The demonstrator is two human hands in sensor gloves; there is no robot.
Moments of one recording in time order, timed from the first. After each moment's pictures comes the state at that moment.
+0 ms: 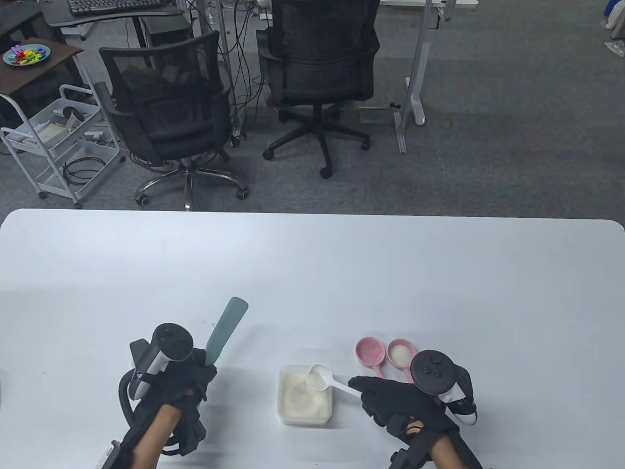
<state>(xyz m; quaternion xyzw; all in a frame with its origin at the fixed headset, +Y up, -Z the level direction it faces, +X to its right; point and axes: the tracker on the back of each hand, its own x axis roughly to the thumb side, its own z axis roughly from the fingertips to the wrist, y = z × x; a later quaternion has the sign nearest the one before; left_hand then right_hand) -0.259 -0.713 -0.313 -0.21 0.13 0.21 0.95 0.164 -0.723 -0.284 0.12 0.21 0.86 0.46</state>
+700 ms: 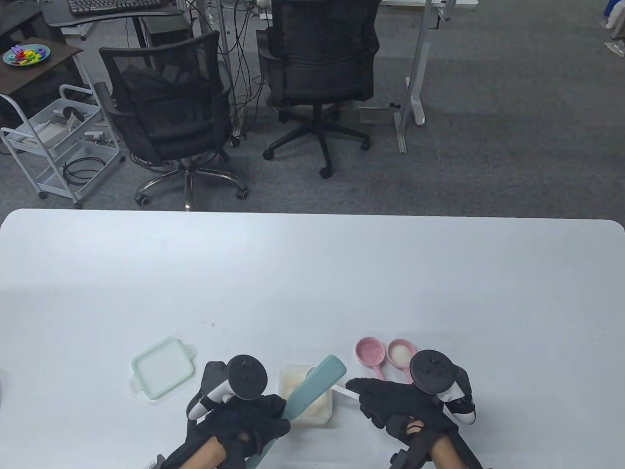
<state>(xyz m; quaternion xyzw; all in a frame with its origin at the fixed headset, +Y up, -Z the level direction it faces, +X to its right) -0.148 -0.716 -0.270 -0.33 -0.10 0.22 0.91 0.162 -0.723 -0.284 0.13 0.23 0.84 0.47</state>
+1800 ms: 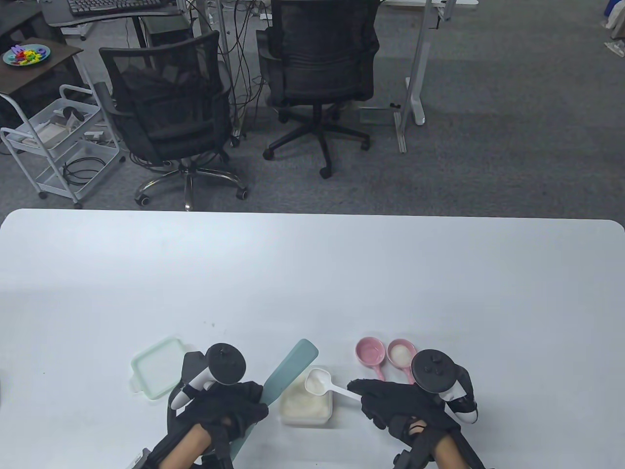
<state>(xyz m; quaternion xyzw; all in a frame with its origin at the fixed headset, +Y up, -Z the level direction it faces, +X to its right) -0.183 -0.716 -0.286 -0.32 -0.04 0.21 0.92 0.165 -0.723 -0.284 0.13 0.24 0.84 0.47</state>
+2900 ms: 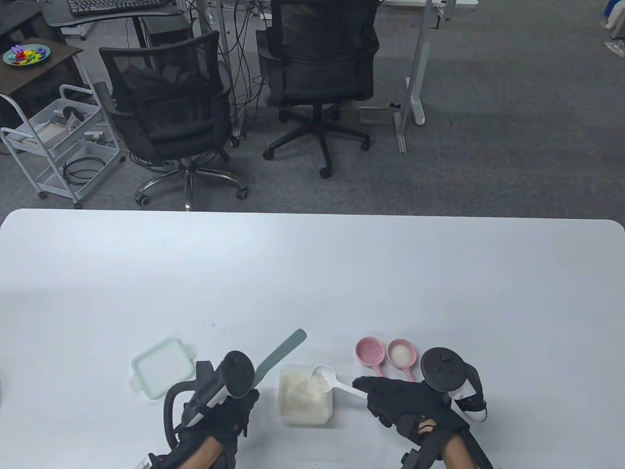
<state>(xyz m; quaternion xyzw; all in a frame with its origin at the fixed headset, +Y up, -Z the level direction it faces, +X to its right) -0.177 -0.702 -0.280 -0.12 0.04 0.05 0.99 0.175 -0.712 -0.283 0.14 0.23 0.83 0.48</state>
